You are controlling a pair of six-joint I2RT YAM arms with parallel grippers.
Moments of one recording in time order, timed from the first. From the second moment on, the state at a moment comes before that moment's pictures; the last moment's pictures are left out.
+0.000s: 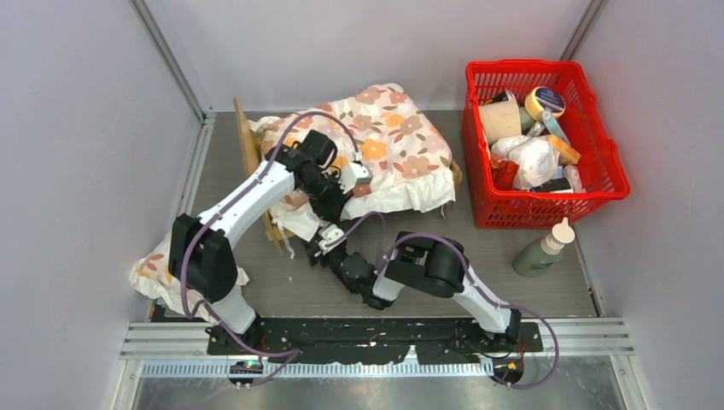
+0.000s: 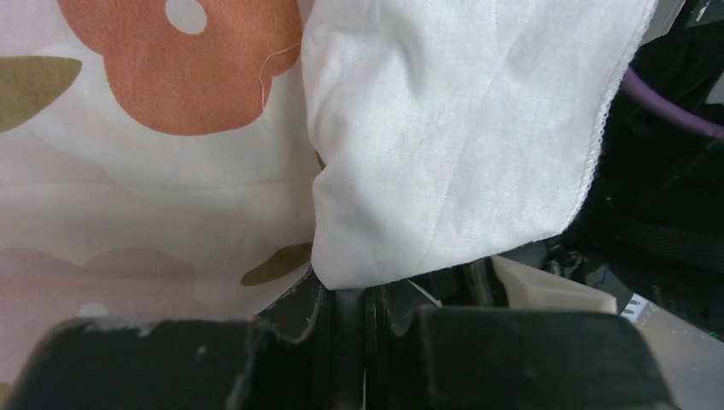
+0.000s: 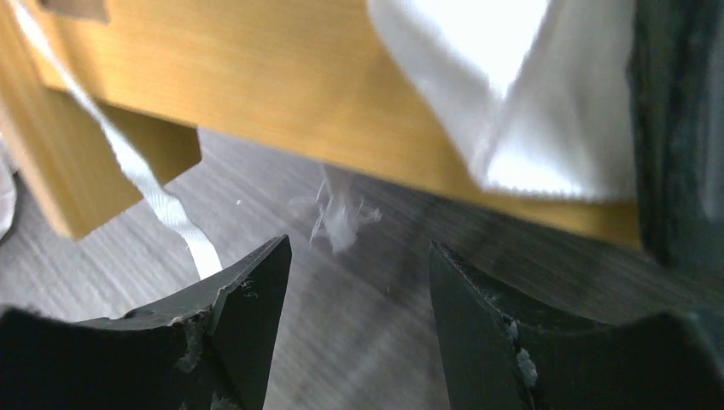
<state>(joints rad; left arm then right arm) -0.52 1.66 1.44 -1.01 0.45 0.57 1.23 2.27 0.89 1.48 0.54 -0.07</state>
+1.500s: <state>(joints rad) -0.52 1.57 1.34 -0.79 0.49 0.41 1.40 2.04 0.61 1.49 0.52 -0.03</state>
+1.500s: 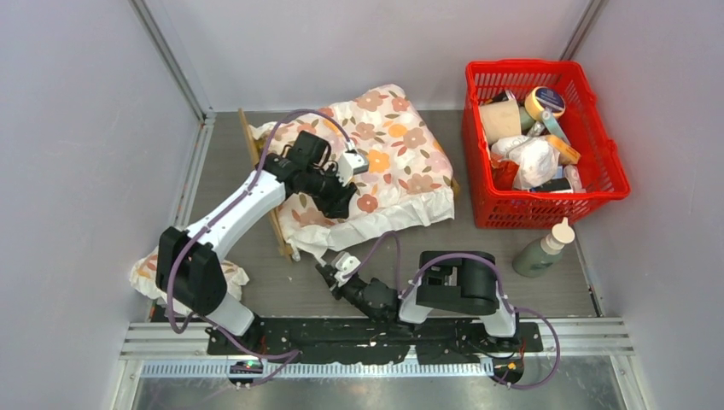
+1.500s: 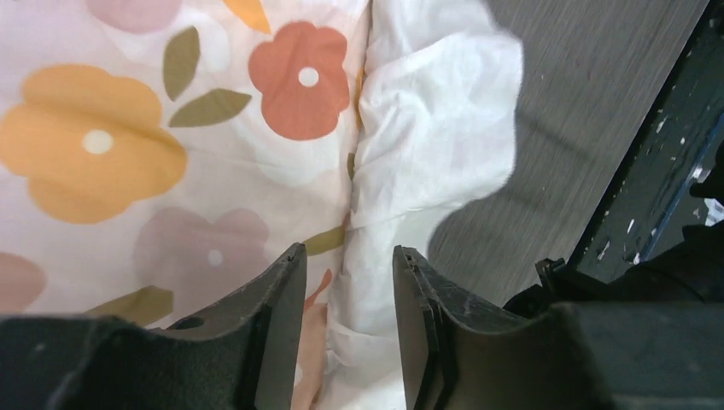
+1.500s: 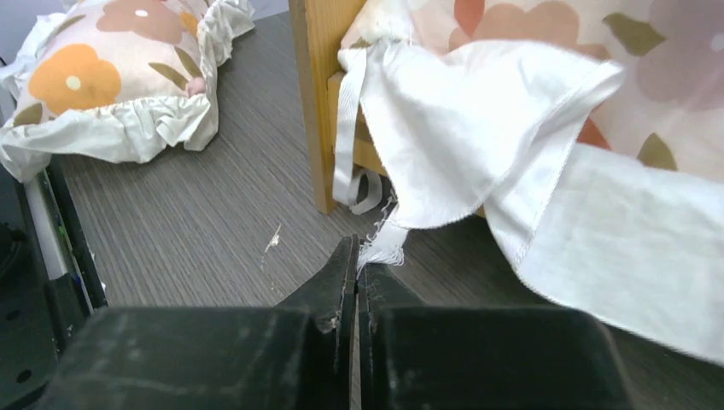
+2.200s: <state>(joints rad) -0.54 0.84 0.86 -0.63 0.05 -0.05 1.48 2.00 0.53 1.49 0.53 0.11</state>
